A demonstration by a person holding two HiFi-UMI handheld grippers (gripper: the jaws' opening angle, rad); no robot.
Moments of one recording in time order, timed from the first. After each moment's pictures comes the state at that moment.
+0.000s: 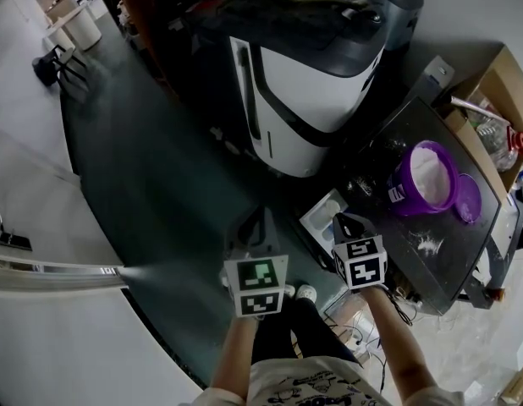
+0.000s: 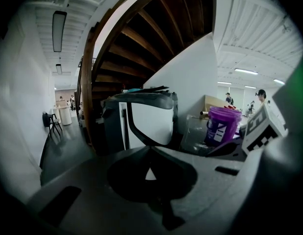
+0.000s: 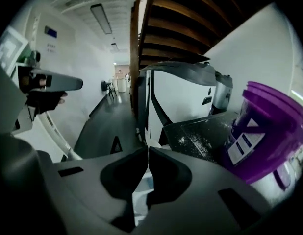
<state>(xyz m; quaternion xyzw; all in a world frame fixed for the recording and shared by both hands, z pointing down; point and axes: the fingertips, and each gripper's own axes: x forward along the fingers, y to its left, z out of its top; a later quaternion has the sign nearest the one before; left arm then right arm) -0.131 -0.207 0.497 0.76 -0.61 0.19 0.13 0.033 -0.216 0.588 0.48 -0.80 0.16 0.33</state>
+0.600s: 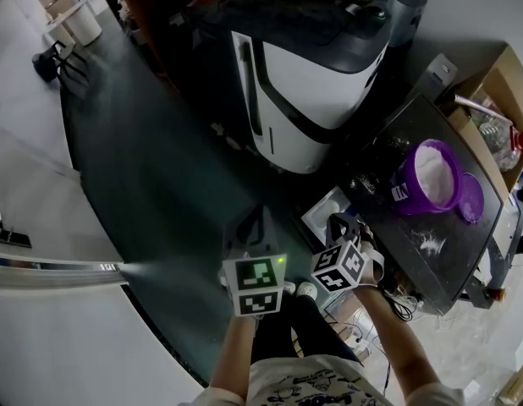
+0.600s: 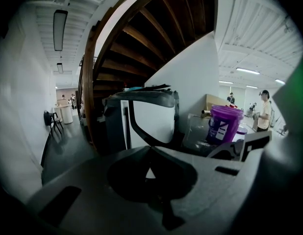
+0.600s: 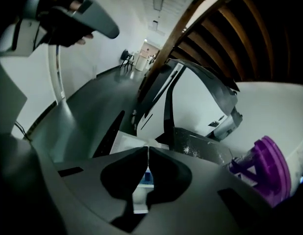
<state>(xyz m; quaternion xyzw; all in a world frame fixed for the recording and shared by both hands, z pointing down) -0.138 -0.207 0.505 0.75 -0.61 0.20 0.13 0.017 -0.213 0.619 0.42 -0.75 -0.04 0.50</state>
